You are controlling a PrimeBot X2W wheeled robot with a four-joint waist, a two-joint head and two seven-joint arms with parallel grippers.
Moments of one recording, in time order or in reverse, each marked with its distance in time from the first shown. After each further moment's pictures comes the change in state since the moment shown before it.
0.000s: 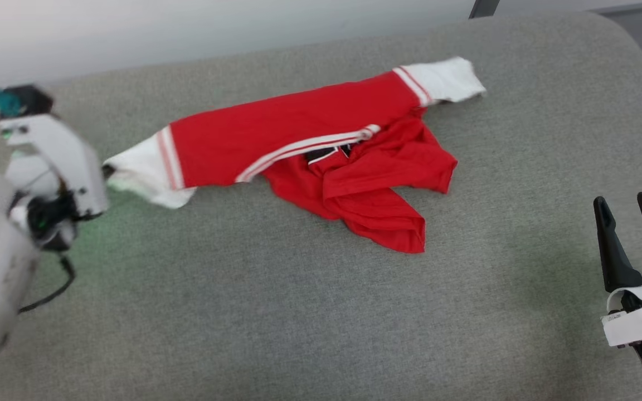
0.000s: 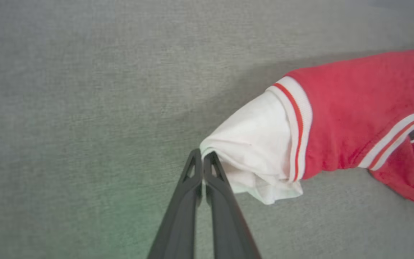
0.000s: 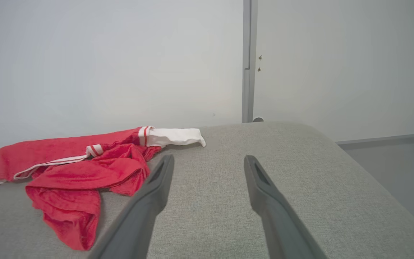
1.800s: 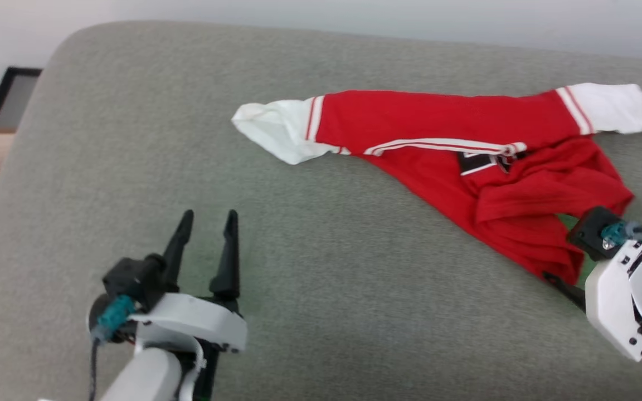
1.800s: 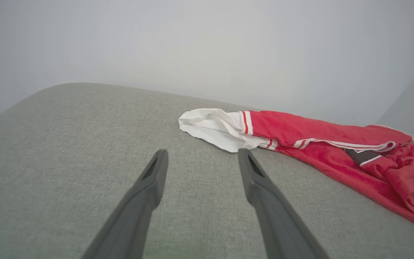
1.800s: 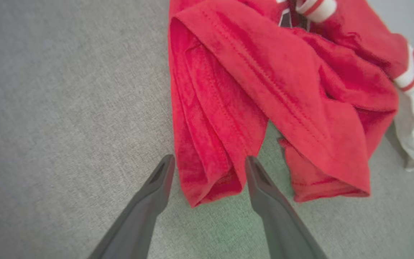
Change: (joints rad) left arm 0.776 -0.224 0.424 -0.864 0.576 0.305 -0.687; right arm -0.484 -0.548 0.848 -0.111 0.118 0.000 0.700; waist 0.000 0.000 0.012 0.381
